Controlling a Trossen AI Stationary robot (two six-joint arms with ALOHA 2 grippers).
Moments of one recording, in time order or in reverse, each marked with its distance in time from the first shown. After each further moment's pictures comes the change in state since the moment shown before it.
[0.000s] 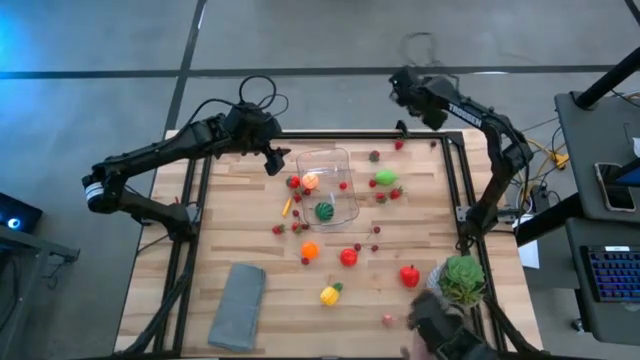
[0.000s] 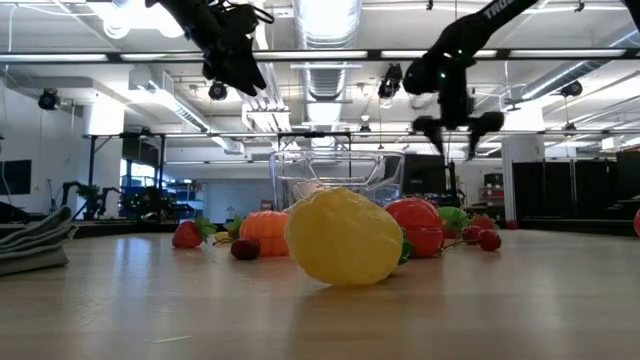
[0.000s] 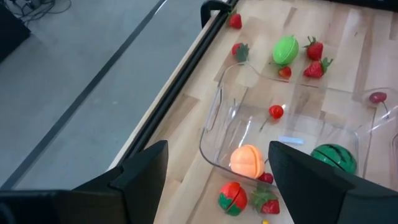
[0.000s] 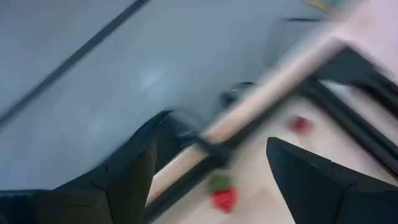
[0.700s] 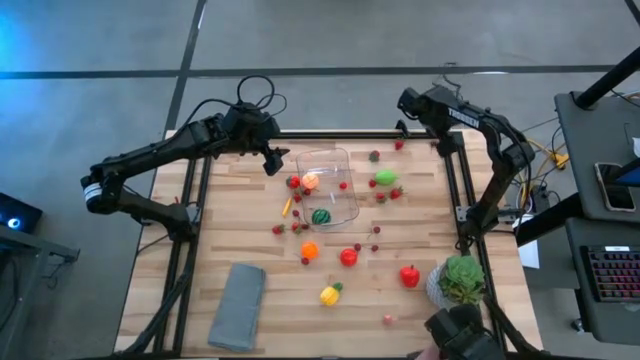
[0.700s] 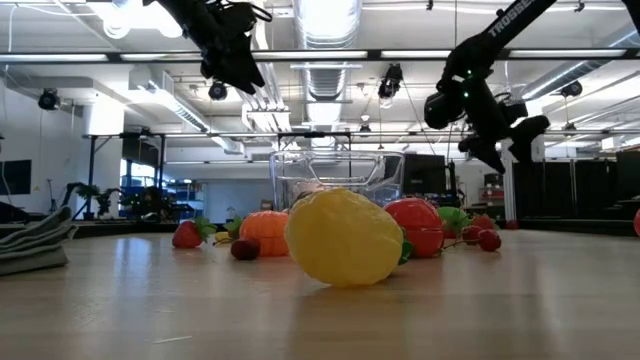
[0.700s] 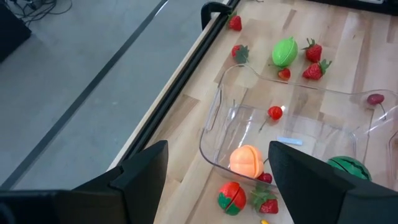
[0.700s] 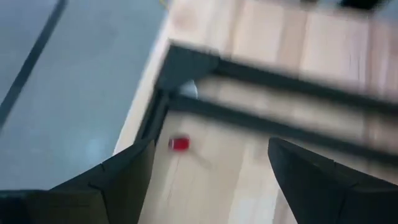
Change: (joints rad) left arm 0.000 -0.012 0.000 -0.007 0.000 -0.005; right arm -0.074 0.002 -0.172 -0.248 0.103 0.527
